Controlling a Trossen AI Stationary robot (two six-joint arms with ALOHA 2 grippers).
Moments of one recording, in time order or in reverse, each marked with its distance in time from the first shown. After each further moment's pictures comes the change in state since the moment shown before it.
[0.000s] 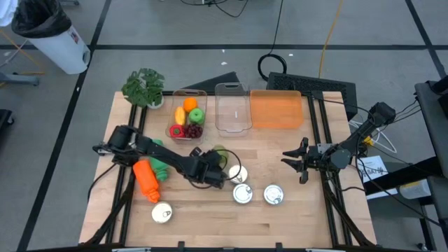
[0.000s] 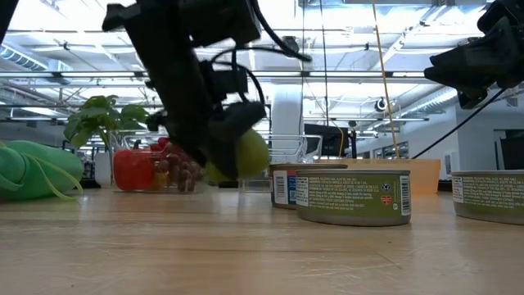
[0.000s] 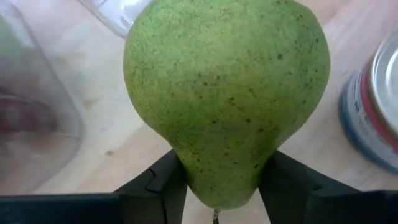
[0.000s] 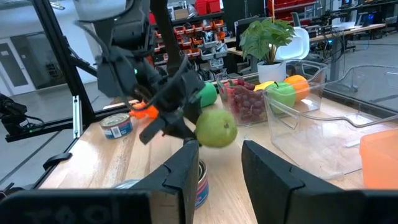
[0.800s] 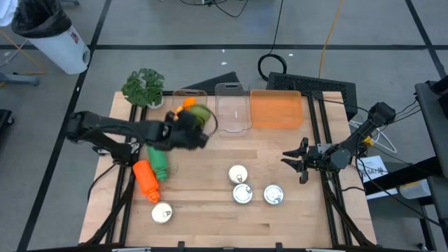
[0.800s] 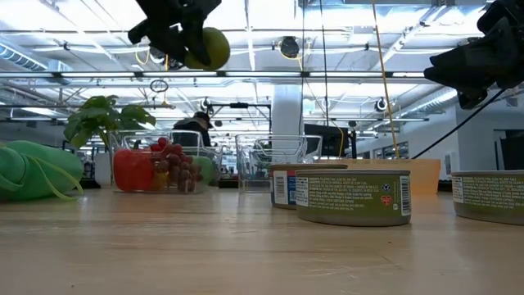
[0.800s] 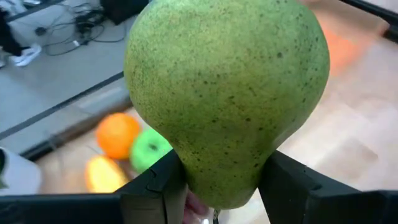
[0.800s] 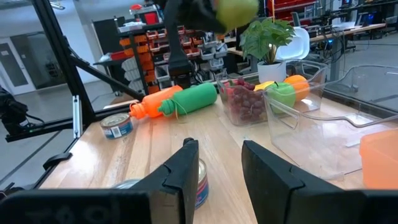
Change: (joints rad) left arm 0.178 -0.541 0.001 -0.220 -0.176 0.167; right arm 0.000 0.000 0.000 0.000 0.000 0.000
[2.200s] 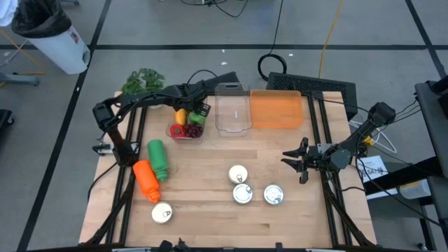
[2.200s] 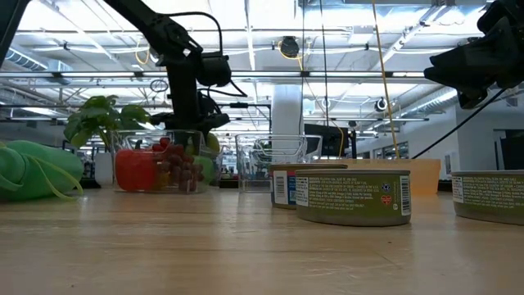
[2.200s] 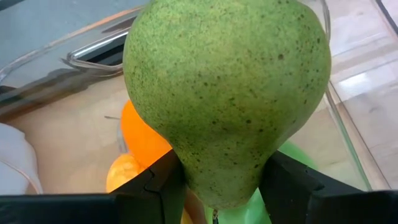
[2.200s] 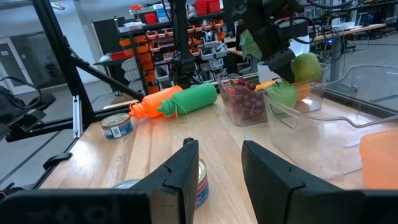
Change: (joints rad) left arm 0.658 0.343 -0.001 0.131 0.485 0.248; right arm 0.000 0.000 0.000 0.000 0.000 0.000
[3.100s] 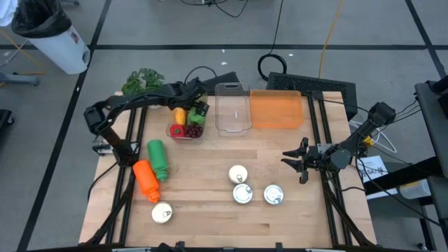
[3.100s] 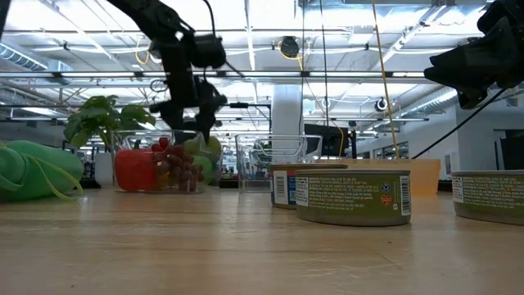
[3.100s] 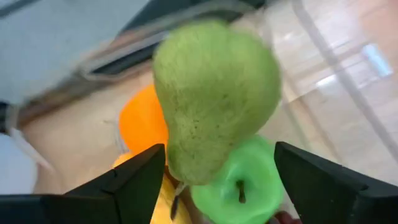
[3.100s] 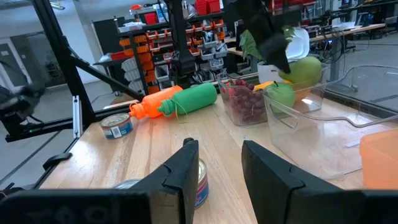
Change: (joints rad) left arm -0.014 -0.106 0.000 -0.025 0.048 0.057; right arm 0.000 0.000 0.000 0.000 0.000 0.000
